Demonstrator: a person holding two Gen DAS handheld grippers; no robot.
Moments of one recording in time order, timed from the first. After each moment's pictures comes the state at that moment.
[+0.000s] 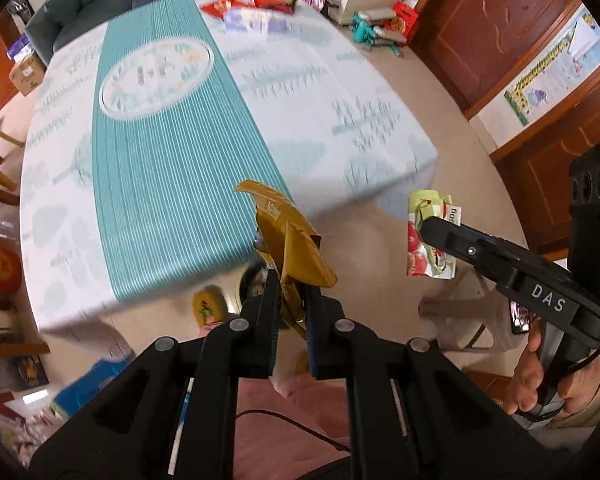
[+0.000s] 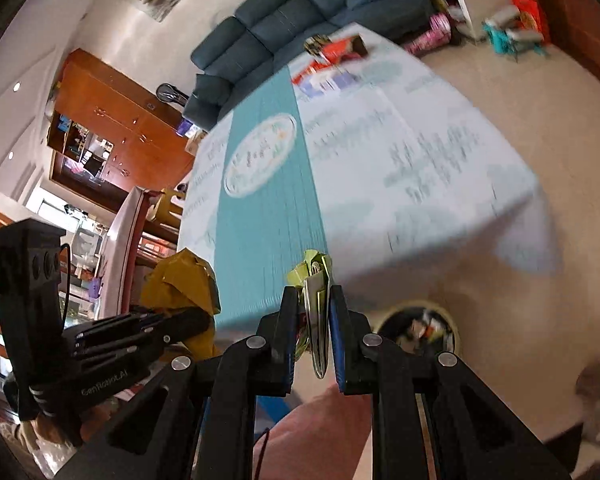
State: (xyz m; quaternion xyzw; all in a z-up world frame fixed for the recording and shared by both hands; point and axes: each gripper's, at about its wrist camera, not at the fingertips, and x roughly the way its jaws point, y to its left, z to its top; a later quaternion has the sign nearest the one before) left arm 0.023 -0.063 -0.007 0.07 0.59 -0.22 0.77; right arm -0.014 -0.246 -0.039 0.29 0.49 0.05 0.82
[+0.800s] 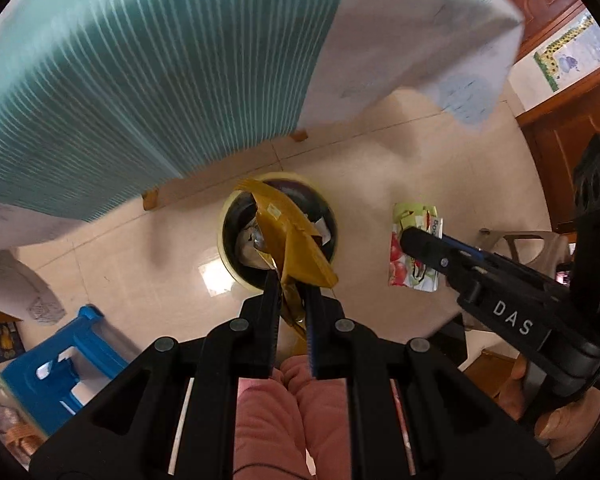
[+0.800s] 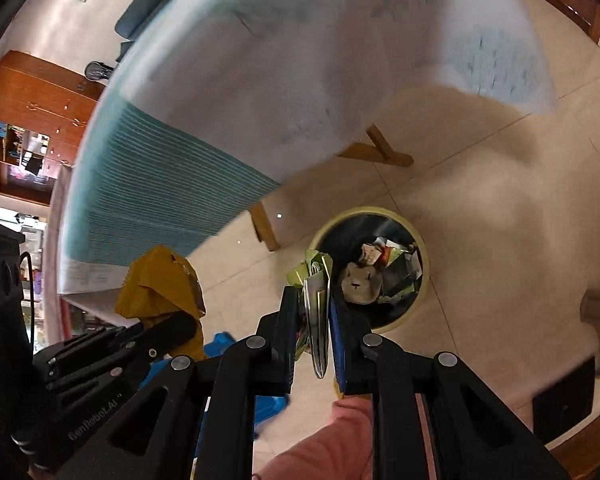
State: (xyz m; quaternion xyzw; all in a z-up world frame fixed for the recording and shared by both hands) left arm -0.016 -0.063 -0.250 0.06 0.65 -0.20 0.73; right arm -0.061 -0.225 -0.283 0.29 0.58 -0.04 0.76
